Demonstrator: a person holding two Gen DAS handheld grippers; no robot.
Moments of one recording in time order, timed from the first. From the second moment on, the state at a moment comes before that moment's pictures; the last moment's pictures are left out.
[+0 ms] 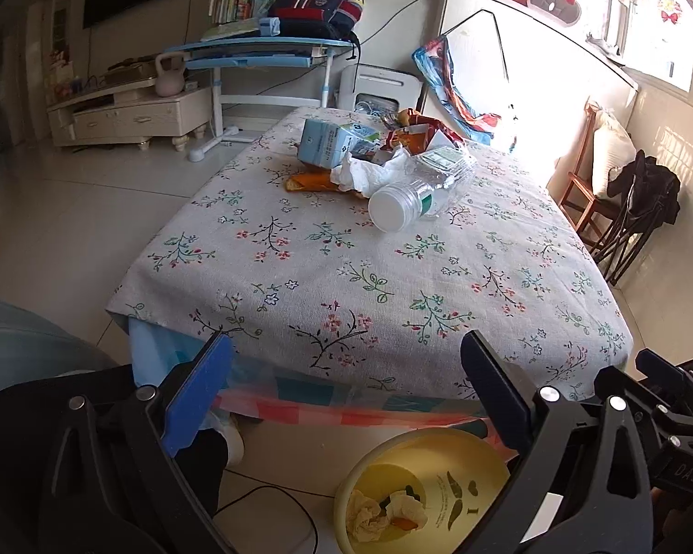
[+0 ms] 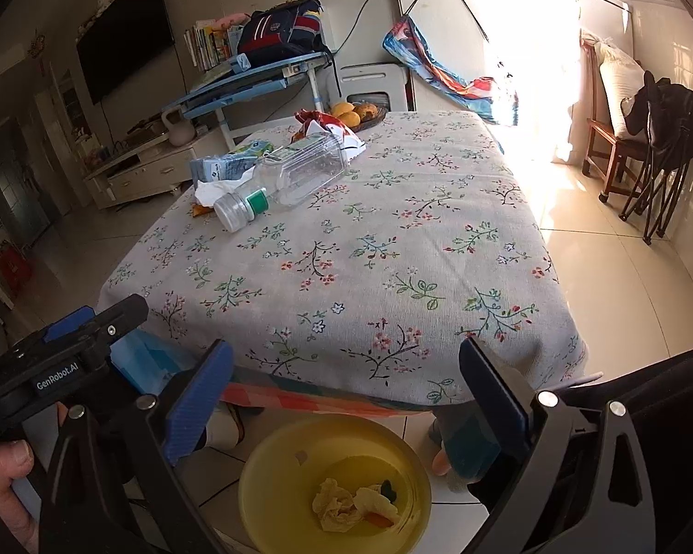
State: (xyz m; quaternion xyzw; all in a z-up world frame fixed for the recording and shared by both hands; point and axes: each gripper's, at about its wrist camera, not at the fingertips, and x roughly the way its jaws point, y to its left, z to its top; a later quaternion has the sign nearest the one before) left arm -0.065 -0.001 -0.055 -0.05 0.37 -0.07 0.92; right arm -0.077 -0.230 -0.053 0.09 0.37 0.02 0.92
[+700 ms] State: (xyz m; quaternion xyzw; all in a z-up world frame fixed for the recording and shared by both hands) left arm -0.064 0.023 -0.060 -0.06 0.38 -0.04 0.92; right arm 0.153 -0.259 -0.086 0.05 0.48 0.00 0.88
